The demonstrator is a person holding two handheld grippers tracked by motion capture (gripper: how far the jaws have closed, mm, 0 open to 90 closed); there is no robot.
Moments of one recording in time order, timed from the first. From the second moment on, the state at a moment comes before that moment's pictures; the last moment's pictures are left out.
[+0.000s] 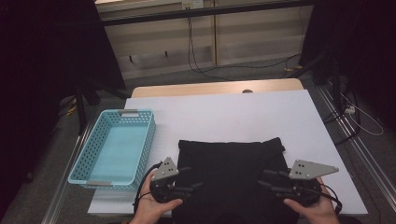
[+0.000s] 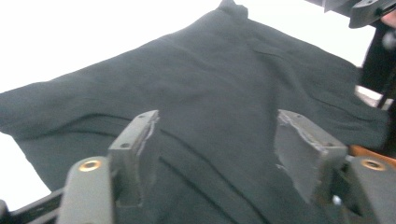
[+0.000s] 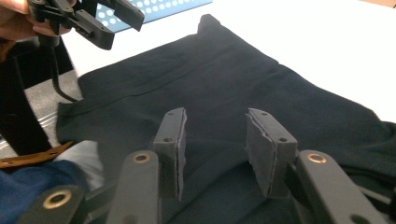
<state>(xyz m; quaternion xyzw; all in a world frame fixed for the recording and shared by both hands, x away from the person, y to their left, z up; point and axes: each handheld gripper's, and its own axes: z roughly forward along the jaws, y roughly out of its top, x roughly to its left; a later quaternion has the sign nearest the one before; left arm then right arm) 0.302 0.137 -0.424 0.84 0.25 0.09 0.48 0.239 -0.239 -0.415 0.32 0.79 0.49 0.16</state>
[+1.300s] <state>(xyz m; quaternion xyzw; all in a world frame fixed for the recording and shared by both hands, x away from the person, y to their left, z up) 0.426 0.102 -0.451 0.84 0.32 0.17 0.41 0.379 -0.310 -0.428 0.43 0.77 0.41 0.21</state>
